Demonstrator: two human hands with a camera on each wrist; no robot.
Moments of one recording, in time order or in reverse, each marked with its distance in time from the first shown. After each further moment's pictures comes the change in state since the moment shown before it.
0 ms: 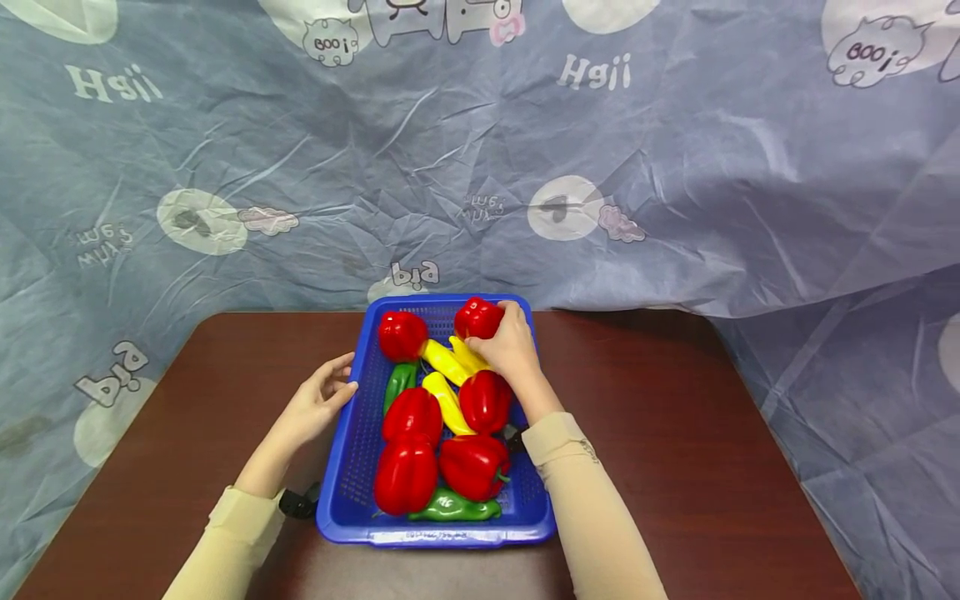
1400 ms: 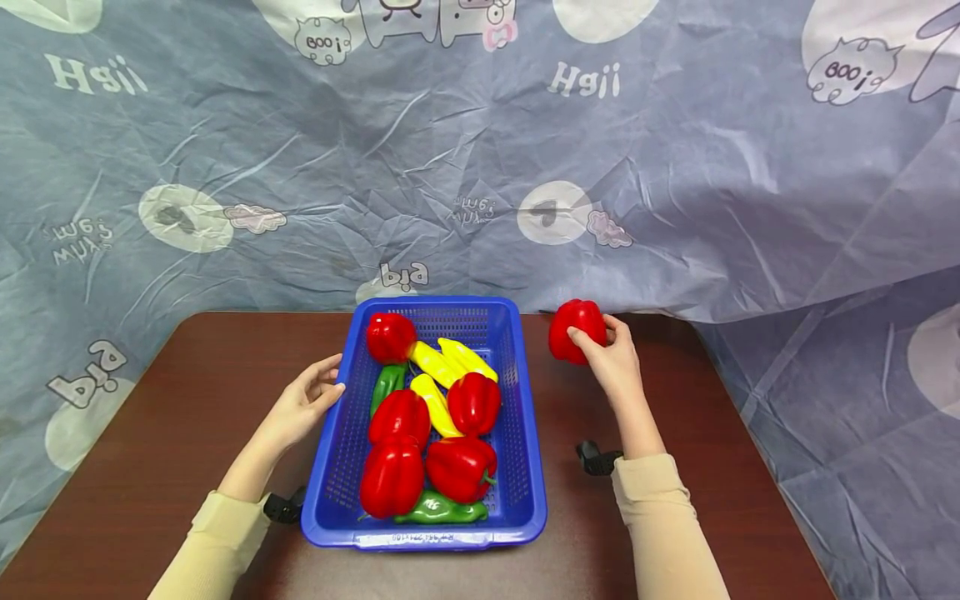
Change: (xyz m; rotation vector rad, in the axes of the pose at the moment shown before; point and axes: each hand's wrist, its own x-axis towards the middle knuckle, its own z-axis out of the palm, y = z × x) left_hand 0.001 -0.009 0.002 -0.107 0.003 0.040; right_hand -0.029 0.088 -0.102 0.310 0.175 0.190
